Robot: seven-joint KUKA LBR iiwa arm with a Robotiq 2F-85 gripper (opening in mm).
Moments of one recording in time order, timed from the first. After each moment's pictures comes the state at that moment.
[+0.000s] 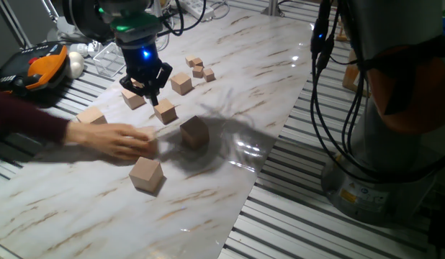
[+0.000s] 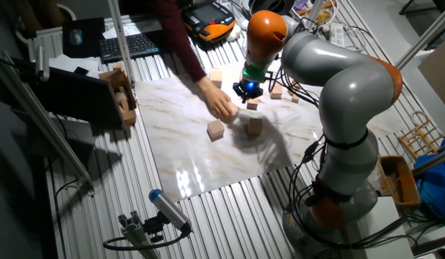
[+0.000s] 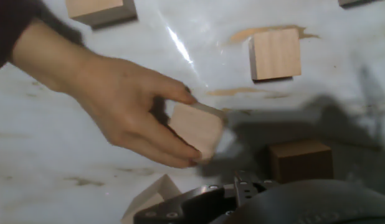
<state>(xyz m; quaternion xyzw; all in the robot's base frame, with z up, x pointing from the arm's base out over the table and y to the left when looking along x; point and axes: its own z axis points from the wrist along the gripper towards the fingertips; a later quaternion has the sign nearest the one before) 0.537 0.104 0.183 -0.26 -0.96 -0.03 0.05</state>
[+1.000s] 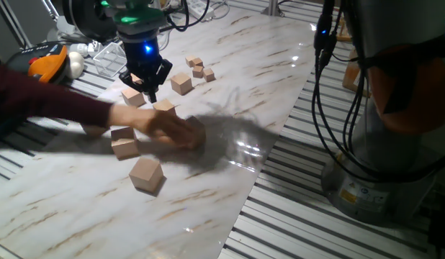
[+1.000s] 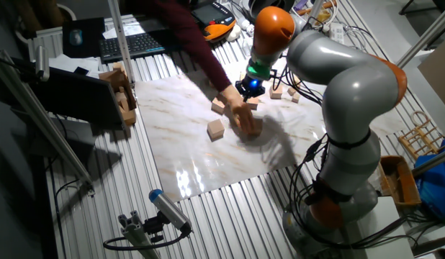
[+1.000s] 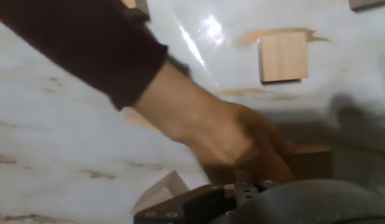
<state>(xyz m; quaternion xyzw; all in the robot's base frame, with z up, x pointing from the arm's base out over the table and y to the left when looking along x) 0.538 0.109 0.195 -0.25 -0.97 -0.05 0.03</state>
